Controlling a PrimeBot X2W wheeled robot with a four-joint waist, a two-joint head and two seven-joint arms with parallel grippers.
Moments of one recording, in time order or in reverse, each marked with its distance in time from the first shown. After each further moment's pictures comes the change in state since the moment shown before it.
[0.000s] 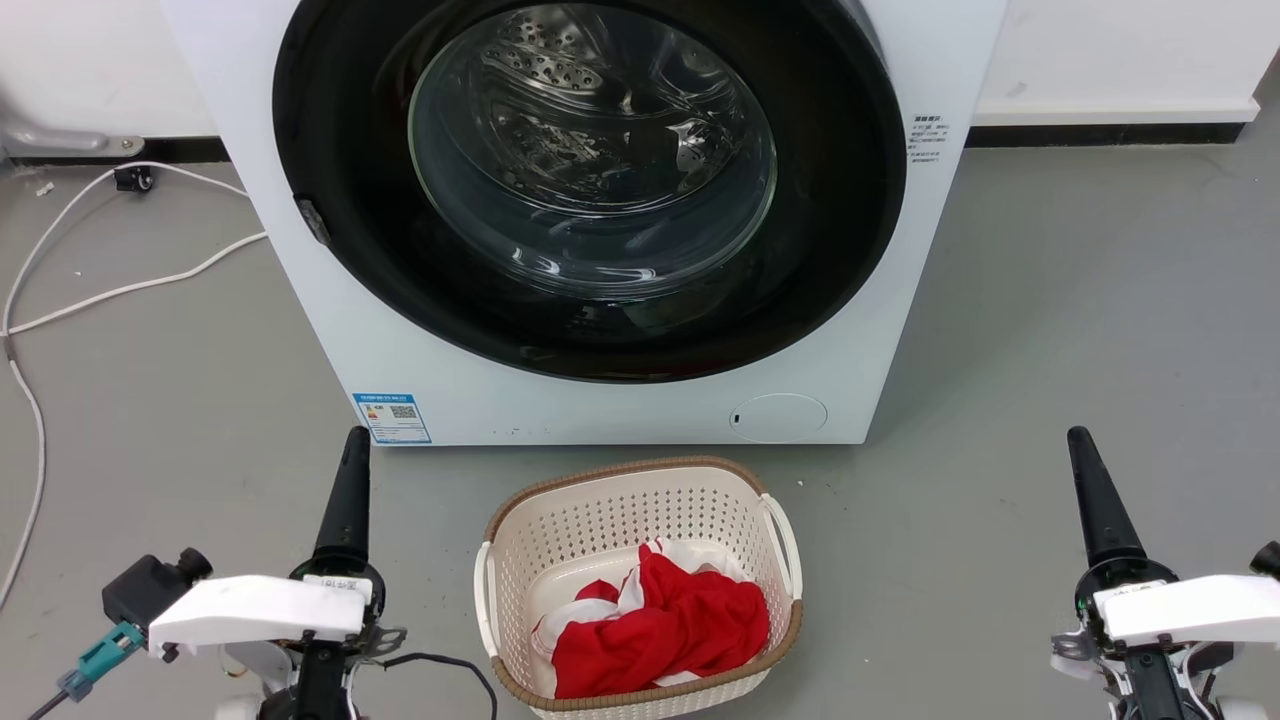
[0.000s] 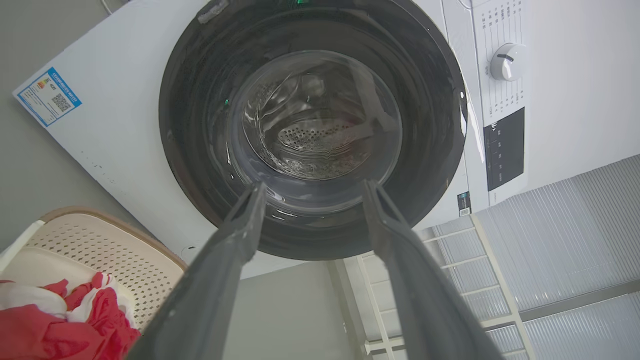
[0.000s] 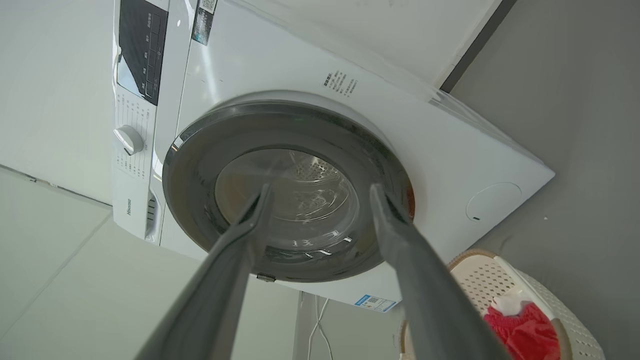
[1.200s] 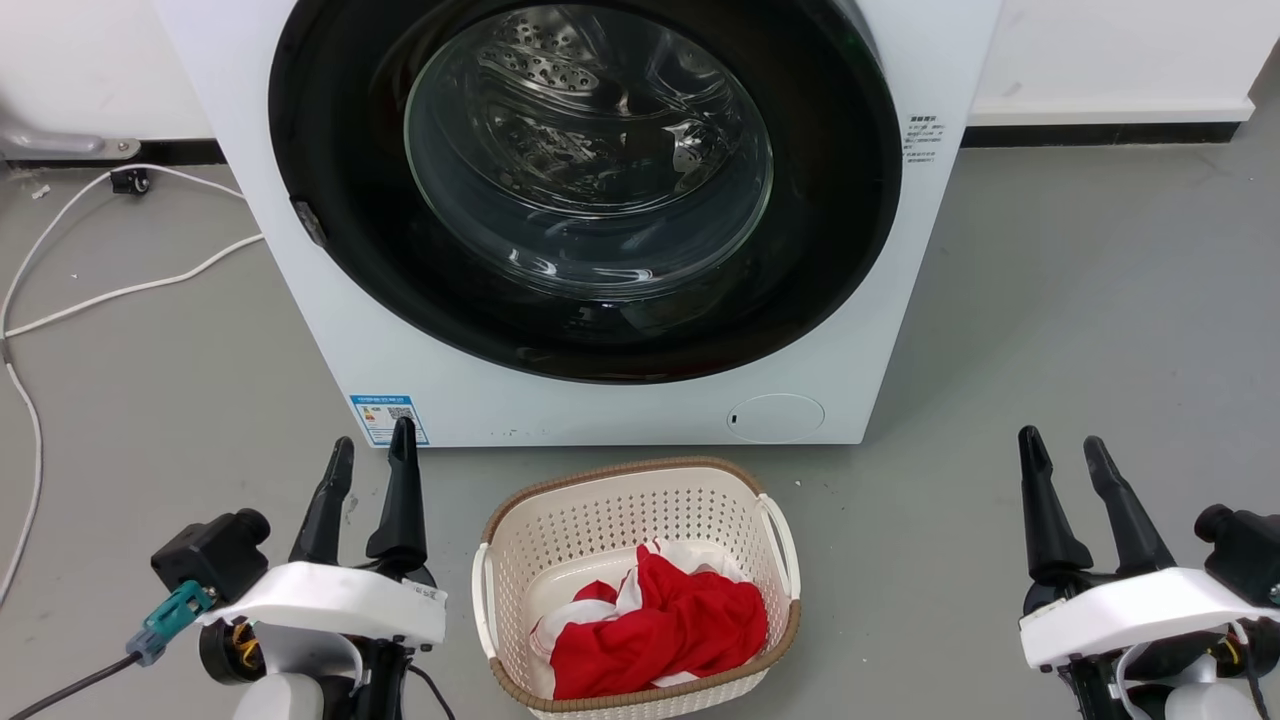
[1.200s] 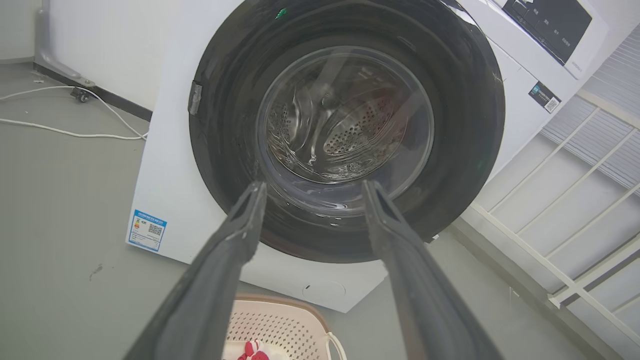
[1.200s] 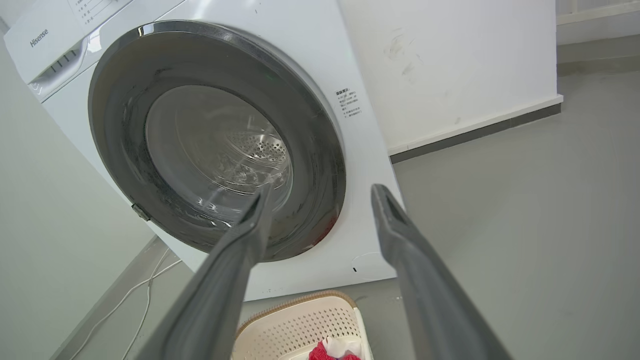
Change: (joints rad) left arm -0.007 0.004 -0.060 -0.028 0.646 0.039 -0.120; right arm 0.018 0.000 0.044 -0.074 -0.729 0.000 -0.076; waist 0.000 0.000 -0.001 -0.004
